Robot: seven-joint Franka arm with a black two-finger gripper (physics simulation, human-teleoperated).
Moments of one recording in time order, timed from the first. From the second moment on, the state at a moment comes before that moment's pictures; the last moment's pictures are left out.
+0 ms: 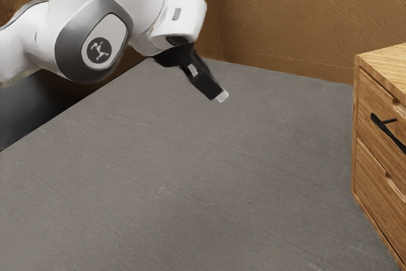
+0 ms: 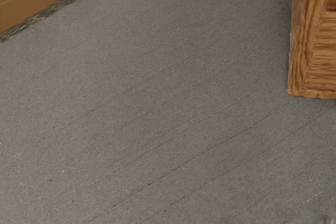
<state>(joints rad) -0.06 -0.10 -0.03 -1.67 -0.03 2.12 0.46</state>
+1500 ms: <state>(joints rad) -0.43 0.00 -0.05 -1.59 -0.04 2.11 1.60</state>
